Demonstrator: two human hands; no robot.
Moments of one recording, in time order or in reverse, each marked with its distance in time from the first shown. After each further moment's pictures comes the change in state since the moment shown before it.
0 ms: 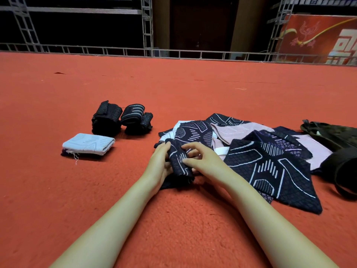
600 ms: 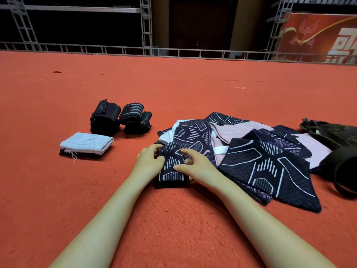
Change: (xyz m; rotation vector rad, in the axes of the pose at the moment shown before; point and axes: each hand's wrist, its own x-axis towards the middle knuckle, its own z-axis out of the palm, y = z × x) left_hand 0.027 -0.002 -0.043 1.067 0.151 0.171; right_hand 0.000 0.008 0.017 -0.090 -0.027 0.079
